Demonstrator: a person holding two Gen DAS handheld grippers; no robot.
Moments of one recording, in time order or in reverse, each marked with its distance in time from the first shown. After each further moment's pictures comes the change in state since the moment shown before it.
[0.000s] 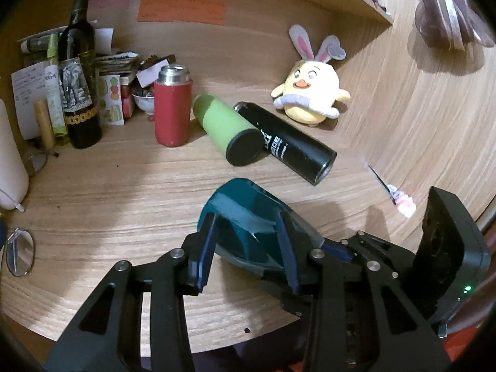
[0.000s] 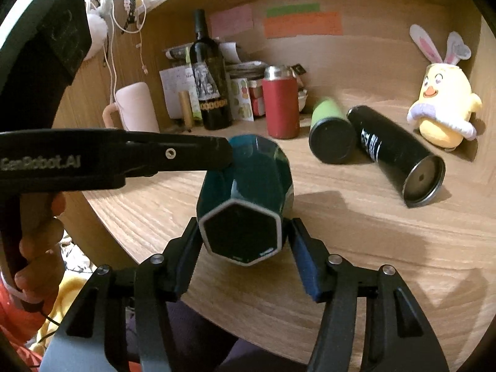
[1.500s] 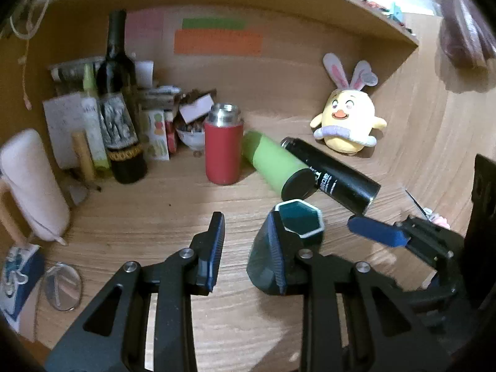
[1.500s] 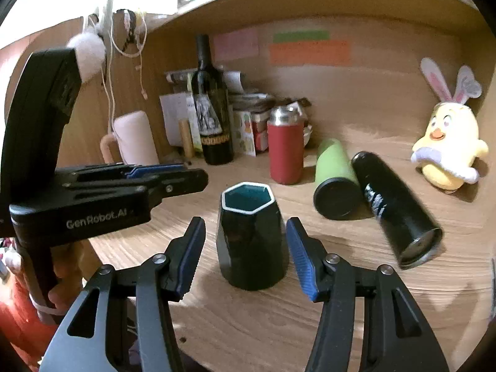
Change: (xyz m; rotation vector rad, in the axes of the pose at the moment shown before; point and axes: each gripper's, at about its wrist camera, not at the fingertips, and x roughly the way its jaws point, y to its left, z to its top) left arm -0.019 0.029 0.018 0.041 -0.132 0.160; right arm -0.009 0.014 0.040 -0.023 -0.063 -0.012
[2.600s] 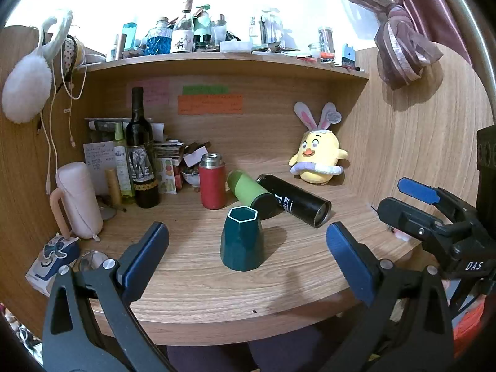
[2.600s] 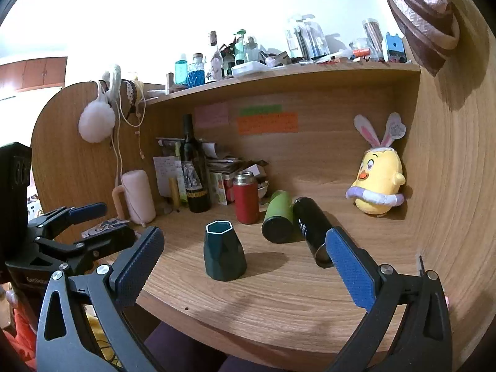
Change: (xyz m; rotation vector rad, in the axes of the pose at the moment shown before) left arm -0.123 -0.061 -0.036 0.037 -0.221 0.044; right arm -0.148 -0.008 -0.008 0.026 -0.239 -0.132
